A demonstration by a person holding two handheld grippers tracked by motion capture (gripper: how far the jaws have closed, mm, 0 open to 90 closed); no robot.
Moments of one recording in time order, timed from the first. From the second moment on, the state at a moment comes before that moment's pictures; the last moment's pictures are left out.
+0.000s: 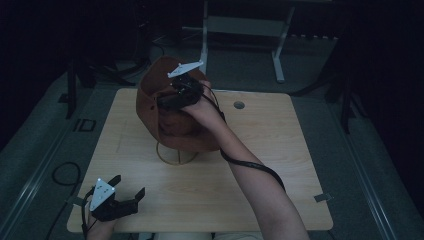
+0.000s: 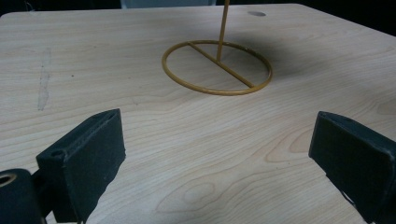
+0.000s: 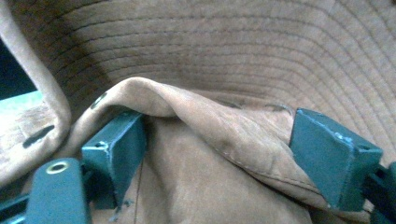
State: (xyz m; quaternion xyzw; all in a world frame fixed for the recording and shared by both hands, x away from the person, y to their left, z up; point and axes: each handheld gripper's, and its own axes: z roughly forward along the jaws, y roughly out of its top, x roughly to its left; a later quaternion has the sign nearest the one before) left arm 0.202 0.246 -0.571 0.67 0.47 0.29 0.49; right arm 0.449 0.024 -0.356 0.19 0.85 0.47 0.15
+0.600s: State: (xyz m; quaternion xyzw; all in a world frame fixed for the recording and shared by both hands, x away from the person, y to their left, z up) left arm 0.203 0.244 -0.574 0.68 0.47 0.29 0.49; right arm 0.442 0.032 -0.365 0.14 0.85 0.47 0.20
